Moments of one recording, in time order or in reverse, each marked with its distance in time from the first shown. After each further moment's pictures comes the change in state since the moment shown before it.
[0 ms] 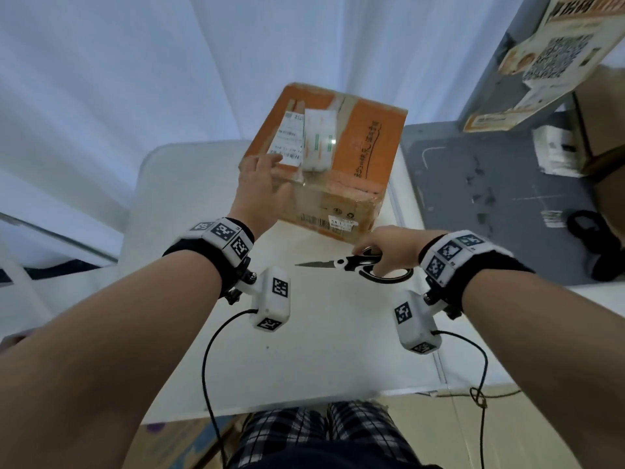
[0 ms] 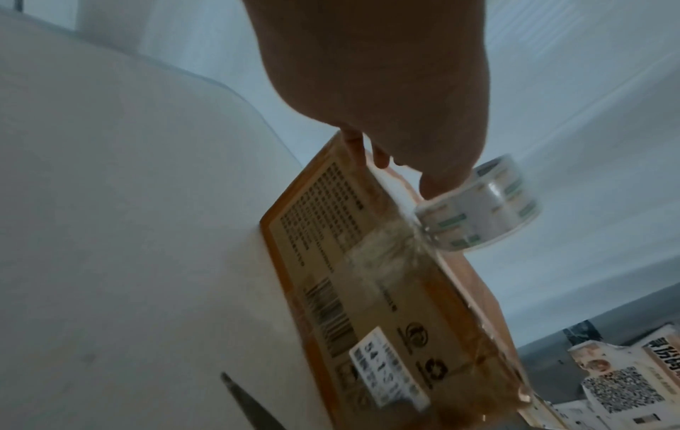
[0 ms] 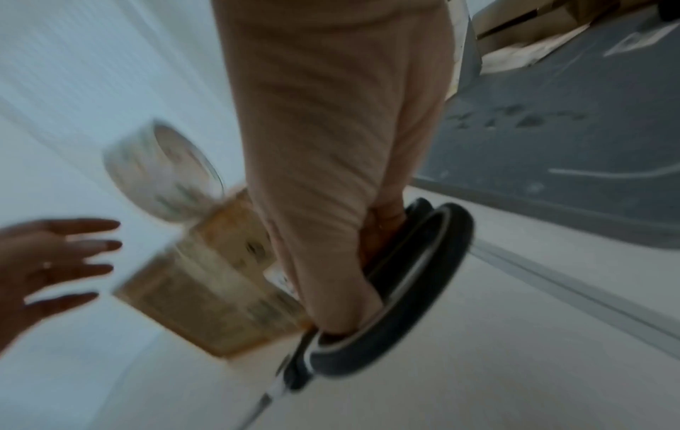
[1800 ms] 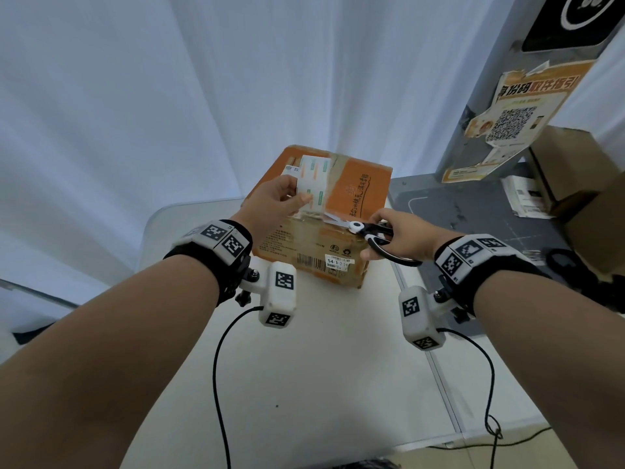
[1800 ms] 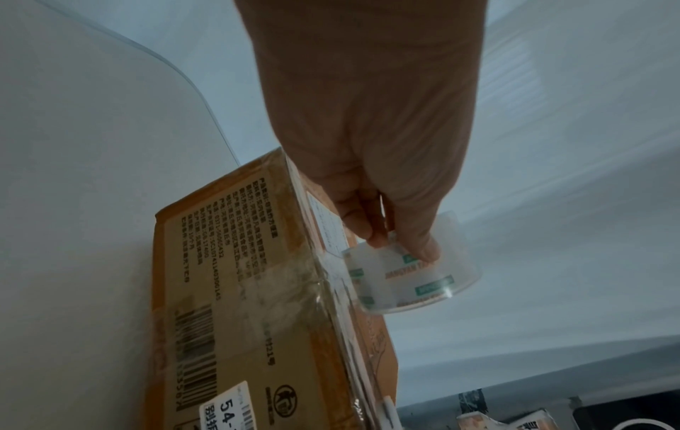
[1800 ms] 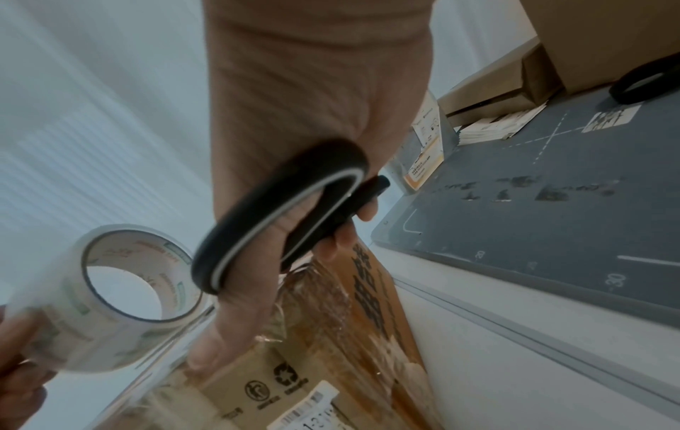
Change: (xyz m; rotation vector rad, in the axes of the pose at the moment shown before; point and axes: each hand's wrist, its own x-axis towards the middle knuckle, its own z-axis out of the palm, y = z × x) left_hand 0.048 0.035 -0.041 -0.388 -0.272 0.122; right_hand -0.013 0.005 -0.070 0.339 0.442 0.102
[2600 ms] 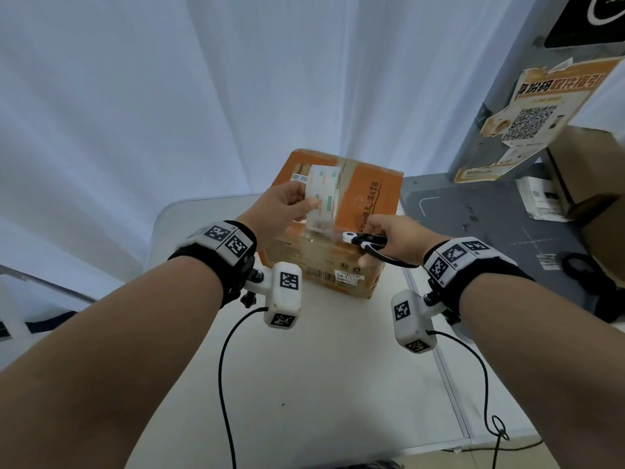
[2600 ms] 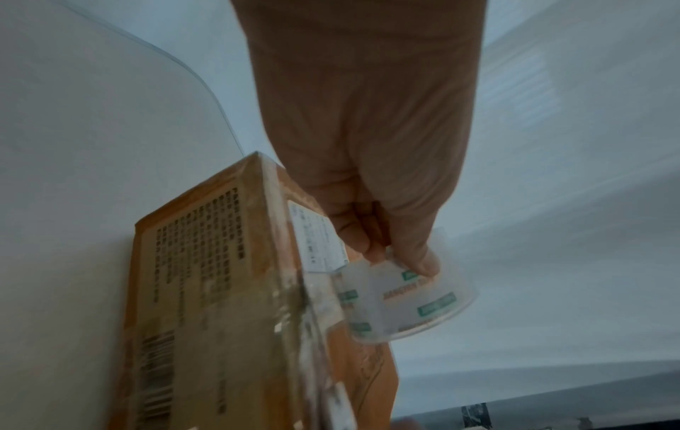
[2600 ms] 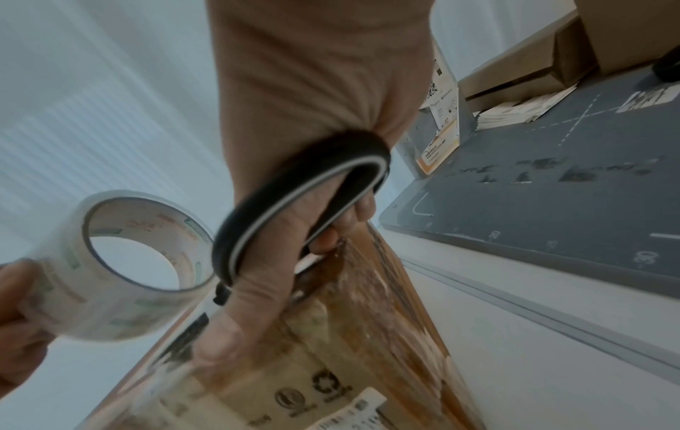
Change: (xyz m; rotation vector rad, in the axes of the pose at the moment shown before) left_hand -0.006 -0.003 -0.003 -0.080 -0.070 -0.057; right_hand 0.011 -0.018 0.015 -0.063 -0.019 -0.044
